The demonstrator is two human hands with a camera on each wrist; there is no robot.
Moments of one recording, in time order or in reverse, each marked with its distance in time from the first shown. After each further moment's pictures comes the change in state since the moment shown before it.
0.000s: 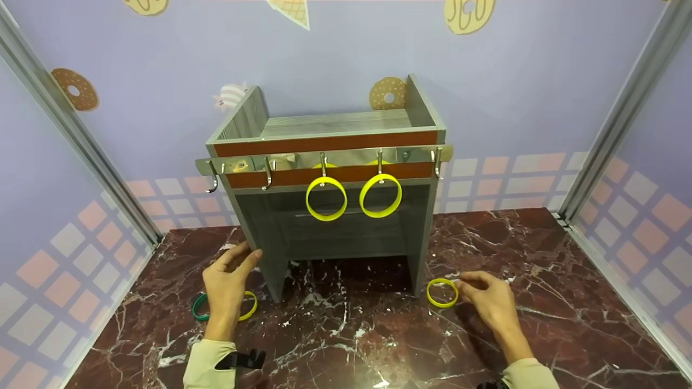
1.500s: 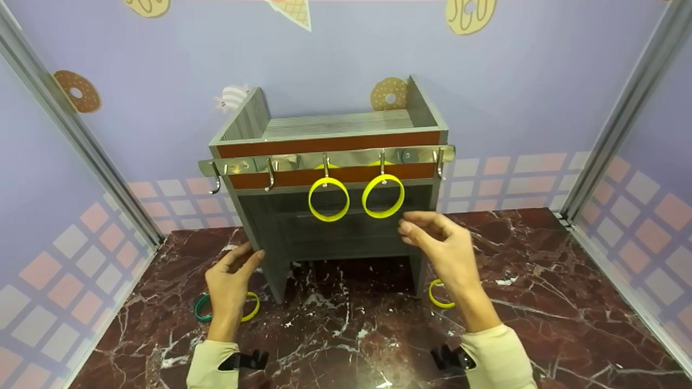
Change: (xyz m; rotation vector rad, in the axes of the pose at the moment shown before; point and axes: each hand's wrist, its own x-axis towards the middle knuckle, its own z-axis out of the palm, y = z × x) left_hand 0.000 -0.002 -0.001 -0.003 -0.006 0.001; right_hand -0.014 -0.156 0.046 0.463 0.002 -0.398
